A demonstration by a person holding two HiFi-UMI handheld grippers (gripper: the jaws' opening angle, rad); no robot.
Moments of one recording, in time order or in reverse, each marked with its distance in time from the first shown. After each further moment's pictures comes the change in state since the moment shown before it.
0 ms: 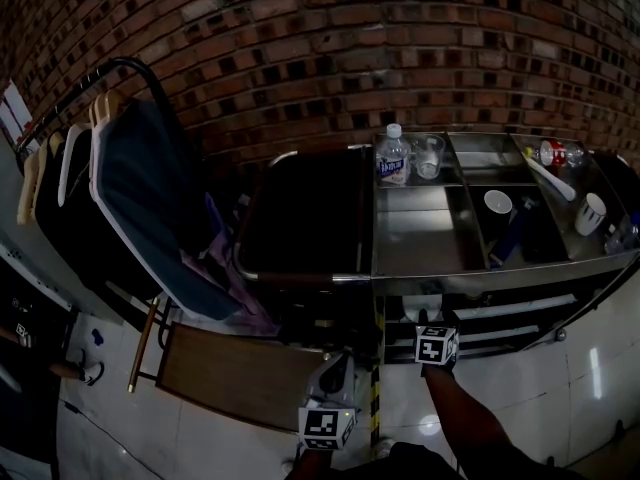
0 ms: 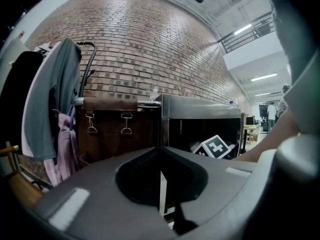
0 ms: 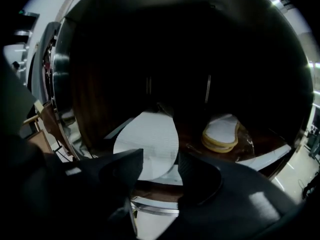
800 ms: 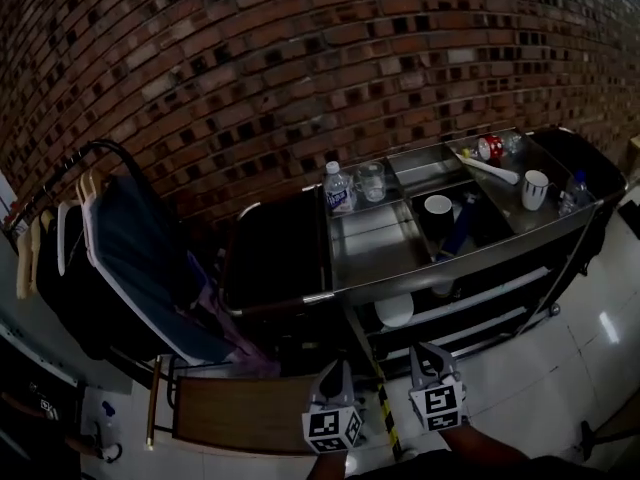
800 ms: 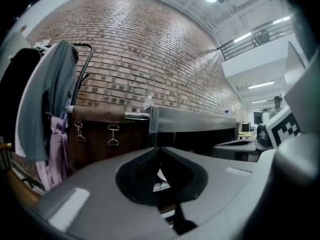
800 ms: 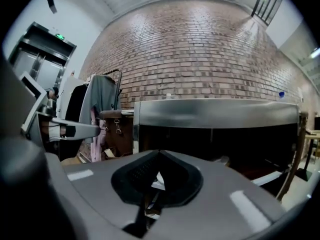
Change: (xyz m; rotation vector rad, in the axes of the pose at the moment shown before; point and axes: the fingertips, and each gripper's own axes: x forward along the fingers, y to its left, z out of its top) left arm -0.001 -0.031 0.036 -0.043 -0.045 -0.058; right arm -0.222 0.032 0.056 -0.057 -0.425 0.177
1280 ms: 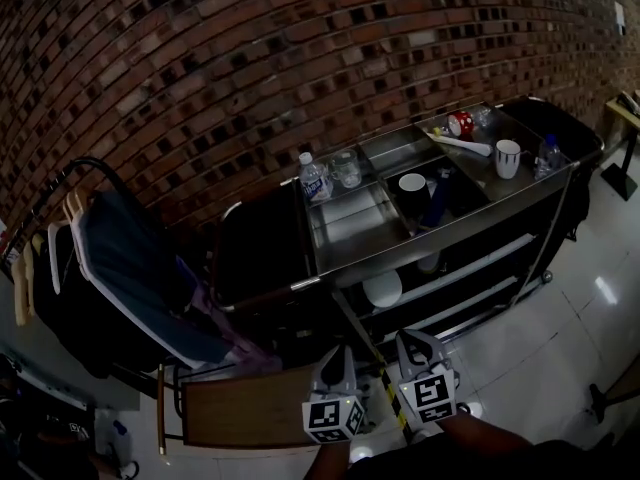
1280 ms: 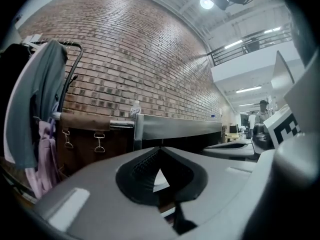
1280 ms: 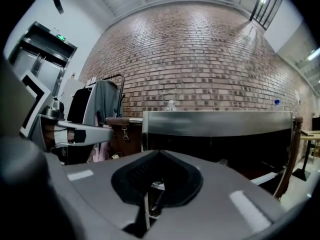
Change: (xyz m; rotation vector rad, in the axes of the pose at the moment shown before) left arm -0.016 -0.030 0.021 0.029 -0.018 -0.124; right arm -0.031 0.028 0.022 0.007 -0.031 -0.019
